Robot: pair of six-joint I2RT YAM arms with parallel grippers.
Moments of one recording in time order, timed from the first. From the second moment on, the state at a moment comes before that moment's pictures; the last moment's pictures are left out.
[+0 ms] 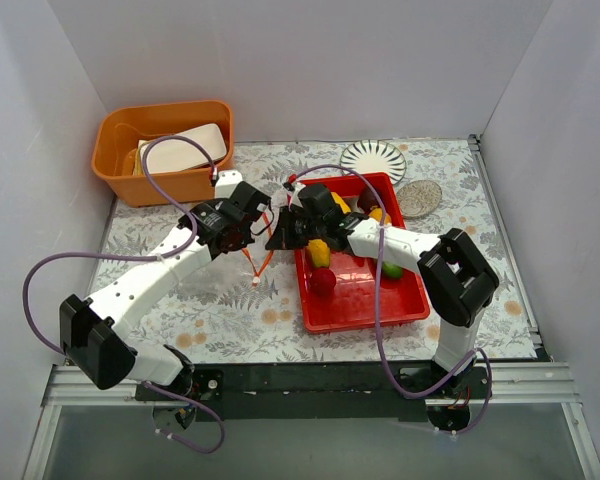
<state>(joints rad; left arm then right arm) -0.69 1.37 1.28 -0.92 -0.61 -0.69 0.80 1.84 1.24 0.03 -0.38 0.68</state>
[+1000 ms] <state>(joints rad) -0.61 1.49 1.54 -1.26 -0.52 -0.54 0.82 1.91 1.40 -0.21 -0.23 0.52</state>
